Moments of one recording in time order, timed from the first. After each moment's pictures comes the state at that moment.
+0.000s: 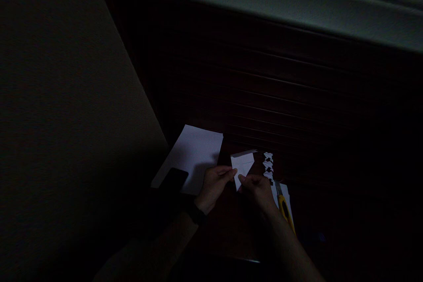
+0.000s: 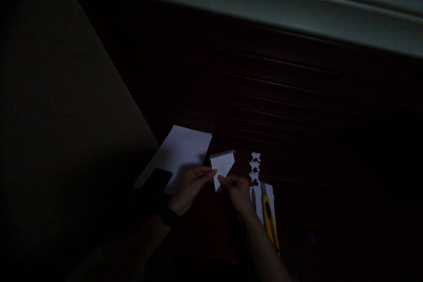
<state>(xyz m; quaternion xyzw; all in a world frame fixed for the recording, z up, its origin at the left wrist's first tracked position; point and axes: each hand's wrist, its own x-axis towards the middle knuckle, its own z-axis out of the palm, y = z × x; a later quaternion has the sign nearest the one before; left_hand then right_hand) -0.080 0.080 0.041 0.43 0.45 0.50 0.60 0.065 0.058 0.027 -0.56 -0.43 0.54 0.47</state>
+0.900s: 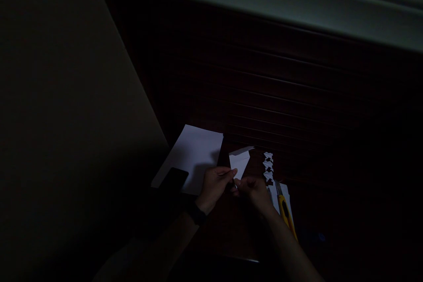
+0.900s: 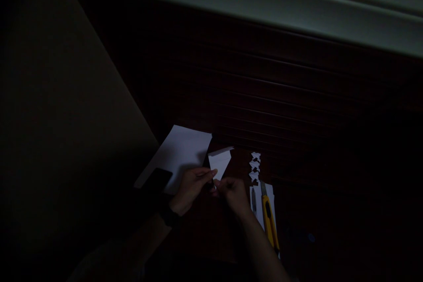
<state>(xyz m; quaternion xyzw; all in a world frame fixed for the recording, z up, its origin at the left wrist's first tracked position) -0.079 0.080 0.037 0.45 0.46 0.49 0.59 0.059 0.057 0.019 -0.53 -0.45 0.58 0.43</state>
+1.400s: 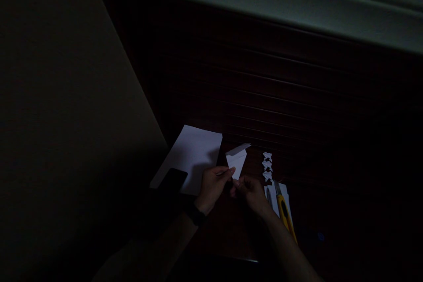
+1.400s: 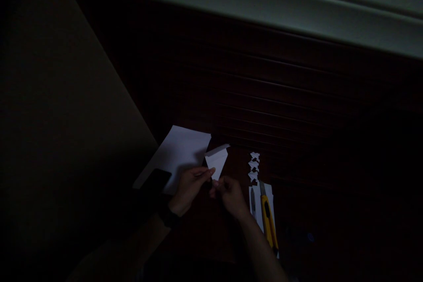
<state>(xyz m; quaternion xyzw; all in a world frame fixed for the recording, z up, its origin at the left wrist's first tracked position) -0.080 0.078 0.041 0.46 0.48 0.50 0.56 0.057 0.056 0.021 -0.51 -0.54 0.52 0.41</state>
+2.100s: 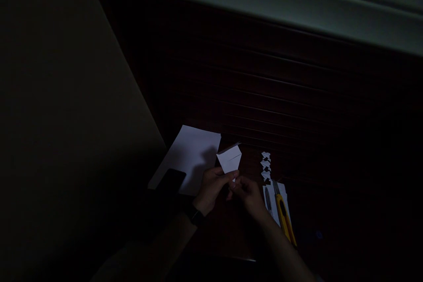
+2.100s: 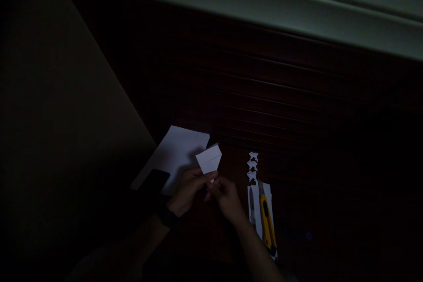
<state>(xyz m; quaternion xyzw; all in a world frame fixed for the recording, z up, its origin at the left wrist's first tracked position) -0.078 0.073 0.050 0.41 0.40 0.46 0.68 0.047 0.049 0.037 -0.48 -0.56 0.50 0.45</state>
